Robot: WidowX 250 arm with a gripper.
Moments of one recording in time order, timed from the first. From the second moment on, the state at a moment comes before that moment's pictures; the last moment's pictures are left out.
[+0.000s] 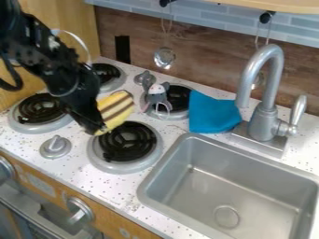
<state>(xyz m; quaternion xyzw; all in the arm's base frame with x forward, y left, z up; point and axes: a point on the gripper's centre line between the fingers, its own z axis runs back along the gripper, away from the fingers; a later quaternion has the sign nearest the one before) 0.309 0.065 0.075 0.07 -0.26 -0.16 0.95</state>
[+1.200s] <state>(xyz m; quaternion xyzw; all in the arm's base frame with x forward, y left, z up) 0.315 0.063 0.053 0.09 -0.22 -0.15 0.96</state>
